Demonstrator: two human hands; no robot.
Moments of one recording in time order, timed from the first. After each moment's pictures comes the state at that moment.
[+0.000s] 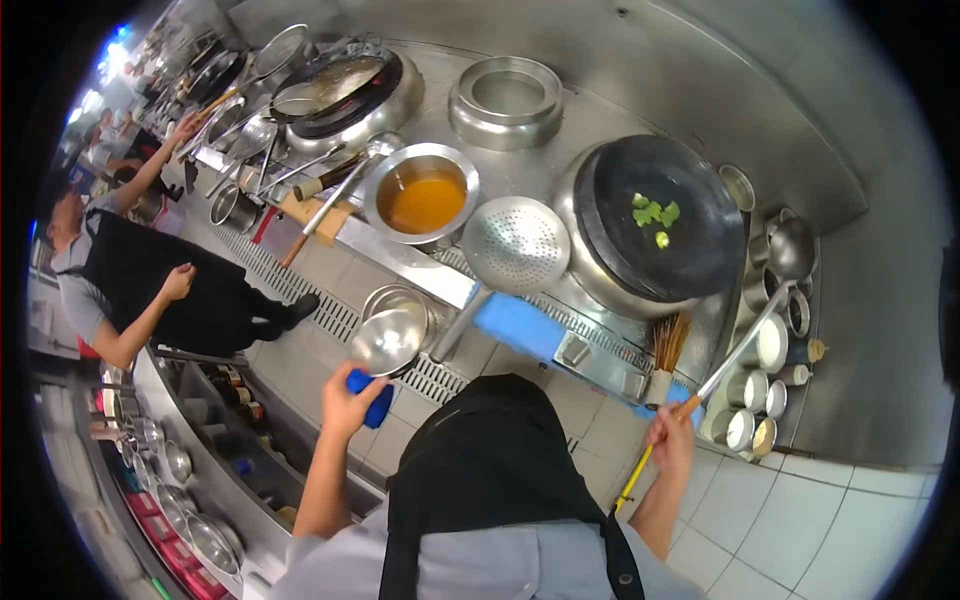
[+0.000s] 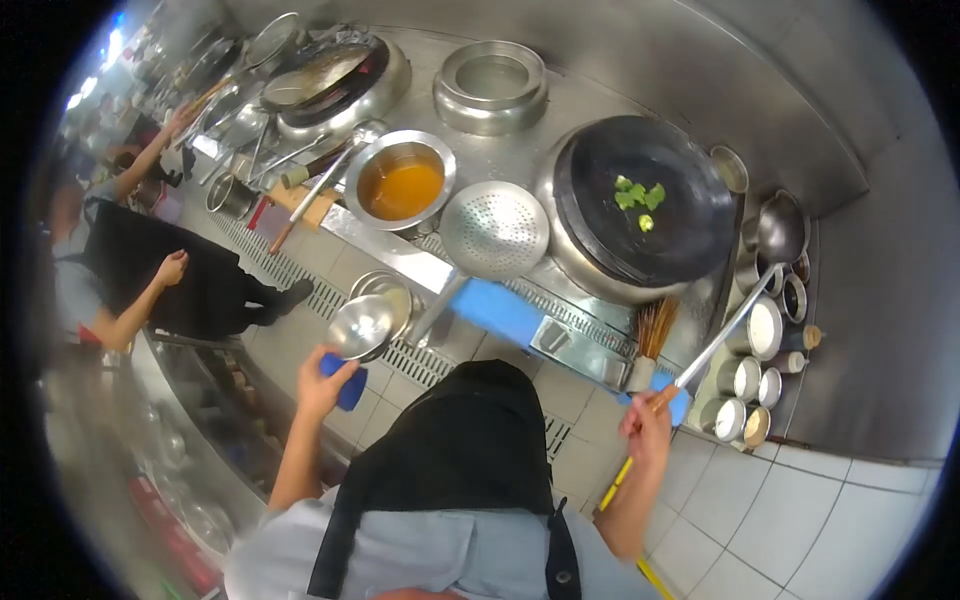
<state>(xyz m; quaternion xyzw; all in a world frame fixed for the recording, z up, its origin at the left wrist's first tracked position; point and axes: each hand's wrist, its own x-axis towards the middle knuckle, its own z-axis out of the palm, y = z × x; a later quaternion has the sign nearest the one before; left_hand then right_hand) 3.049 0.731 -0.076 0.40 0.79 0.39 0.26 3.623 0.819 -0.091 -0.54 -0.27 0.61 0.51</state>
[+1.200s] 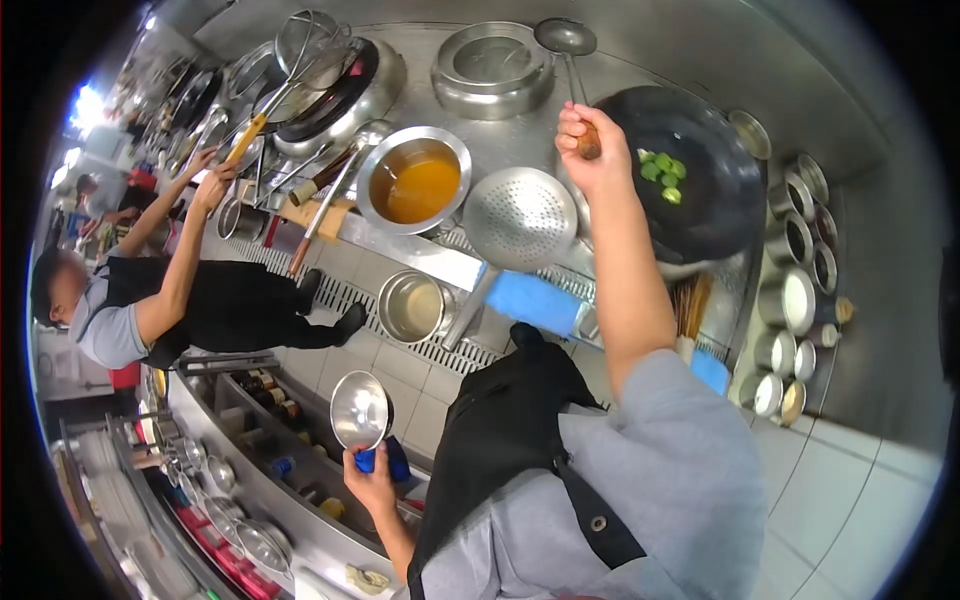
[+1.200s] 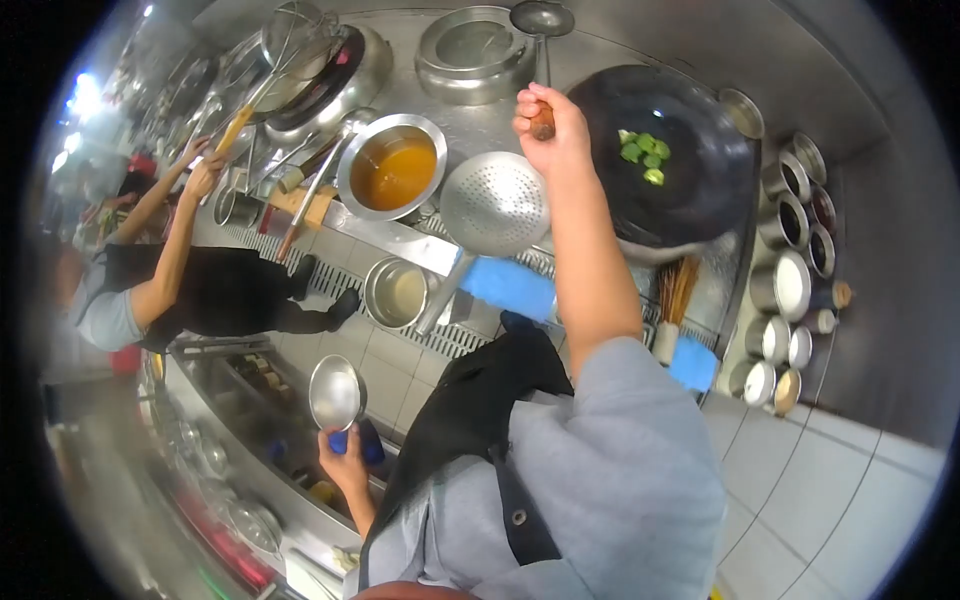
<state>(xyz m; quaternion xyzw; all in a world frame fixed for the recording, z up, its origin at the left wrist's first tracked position) 3.119 0.619 -0.054 0.26 0.89 0.38 0.07 3.360 1.181 0.007 -0.11 -0.14 0.85 0.50</state>
